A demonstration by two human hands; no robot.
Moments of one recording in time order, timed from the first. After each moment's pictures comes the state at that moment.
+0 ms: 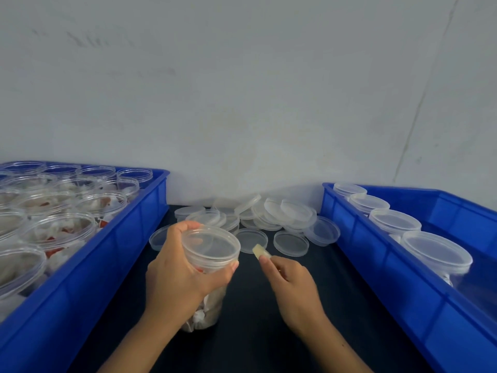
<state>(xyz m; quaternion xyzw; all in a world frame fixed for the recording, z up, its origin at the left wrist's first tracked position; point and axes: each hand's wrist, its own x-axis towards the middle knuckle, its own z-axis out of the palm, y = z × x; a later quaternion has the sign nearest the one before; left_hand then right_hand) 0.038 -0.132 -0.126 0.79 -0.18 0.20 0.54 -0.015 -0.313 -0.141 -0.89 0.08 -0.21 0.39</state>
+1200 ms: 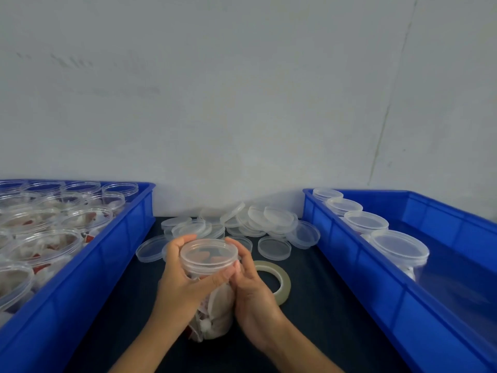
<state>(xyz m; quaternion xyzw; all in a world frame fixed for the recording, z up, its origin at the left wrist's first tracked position) 0.032 -0.151 -0.132 0.69 -0.23 0.07 0.69 -0.017 -0.275 -0.141 -0.55 -0.12 -0.07 0.82</state>
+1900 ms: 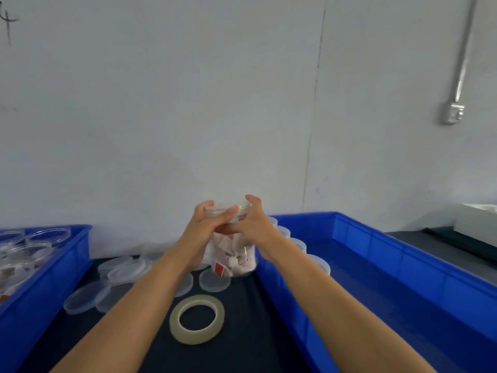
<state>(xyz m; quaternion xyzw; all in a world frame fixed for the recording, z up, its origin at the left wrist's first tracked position) 0.027 -0.287 0.011 0.59 -0.30 -0.13 0.74 -0.036 -0.401 0.026 -0.79 0.08 -0.20 0.57</state>
